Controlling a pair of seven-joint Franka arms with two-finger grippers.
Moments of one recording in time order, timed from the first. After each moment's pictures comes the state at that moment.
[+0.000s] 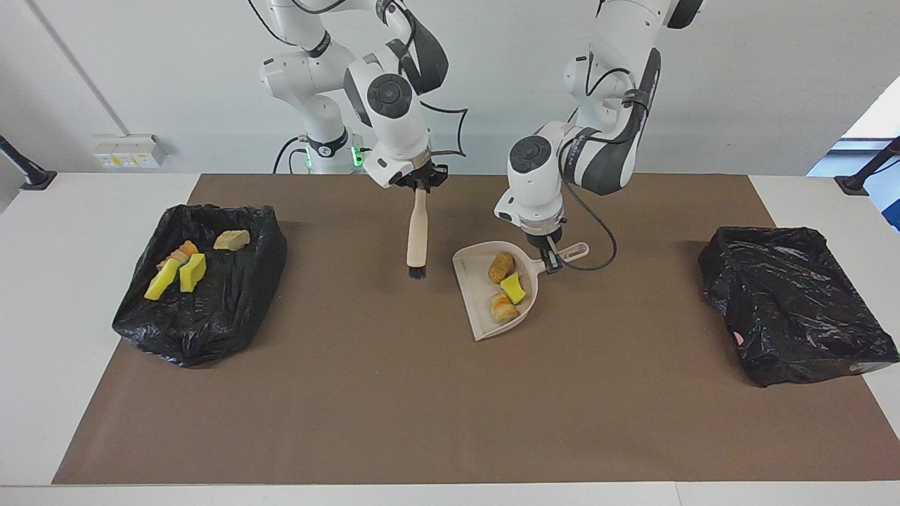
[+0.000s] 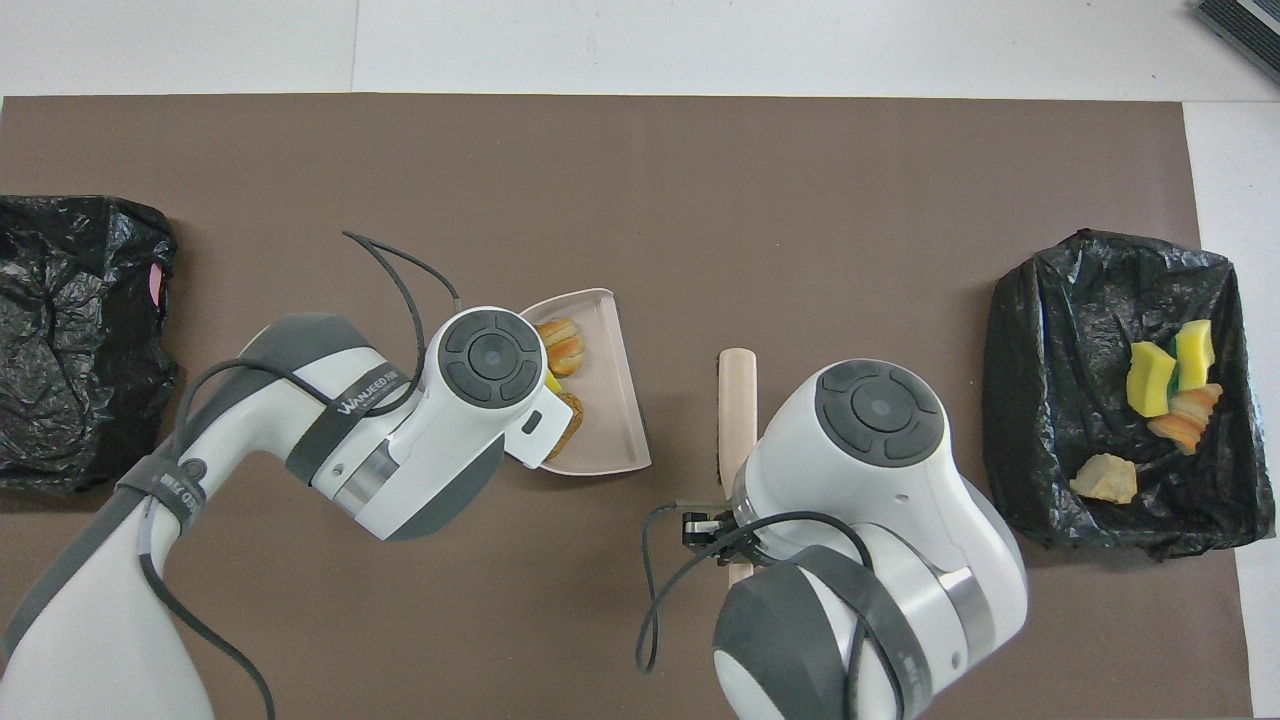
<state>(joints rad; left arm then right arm) -0.12 0.22 -0.45 -1.95 0.38 1.99 0.70 0.31 -0.06 0.23 -2.05 0.25 1.73 0.57</state>
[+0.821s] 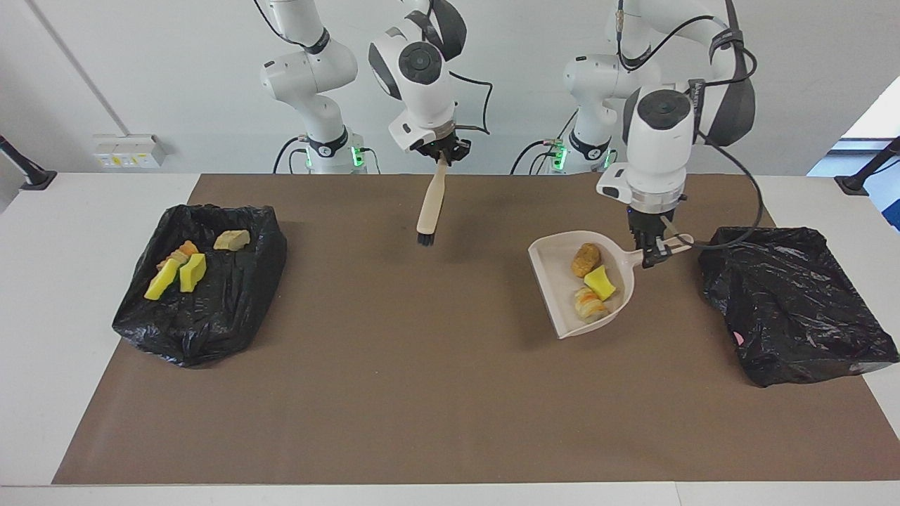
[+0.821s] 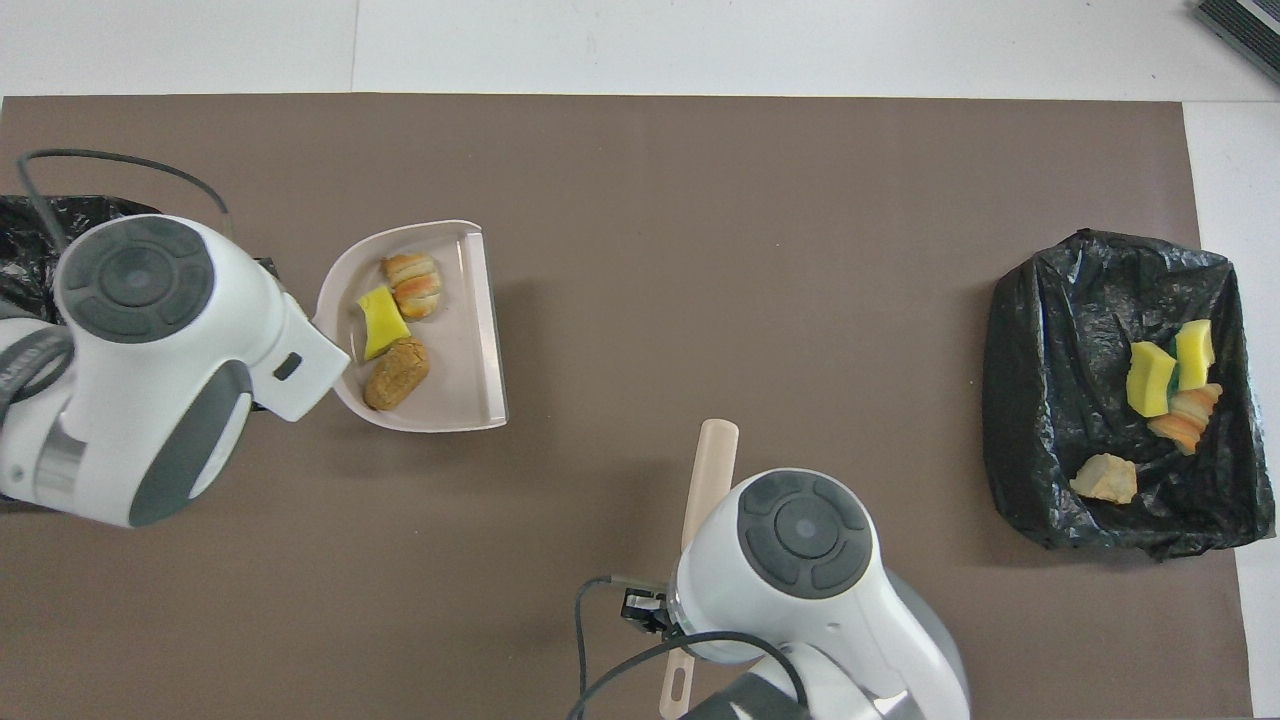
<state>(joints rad) -0.13 0.00 -0.09 -1.94 0.30 1.99 1.18 0.48 -0.12 0.24 -2.15 0.35 1.82 0.85</state>
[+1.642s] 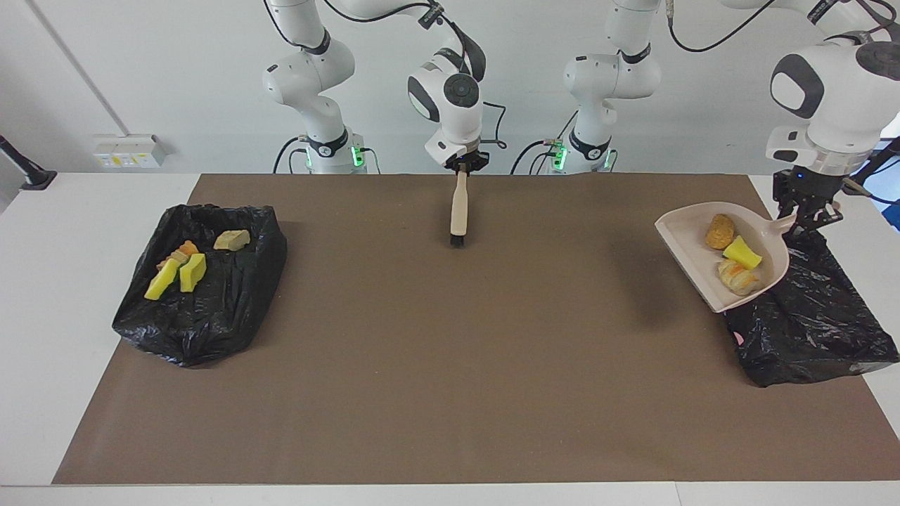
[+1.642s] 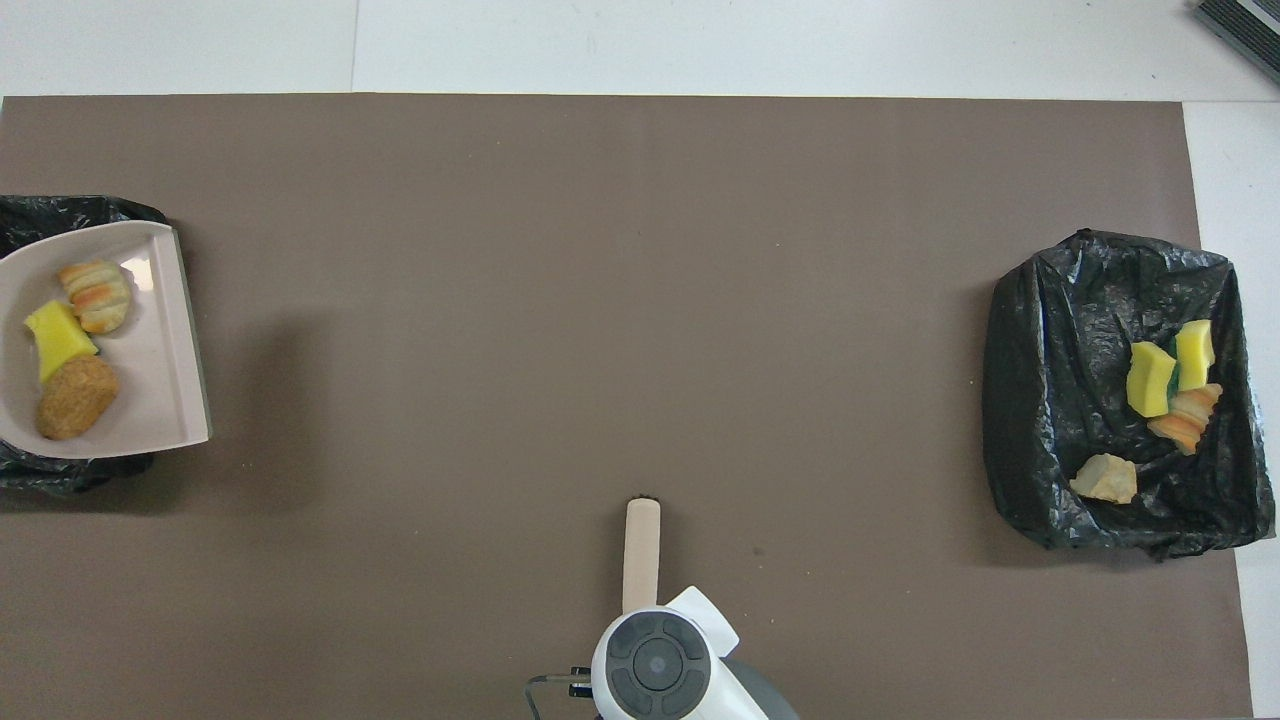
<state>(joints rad) -0.14 -0.05 0.41 -1.90 0.25 1.97 1.59 0.68 -0.04 0.24 -2.35 0.35 2.11 0.82</state>
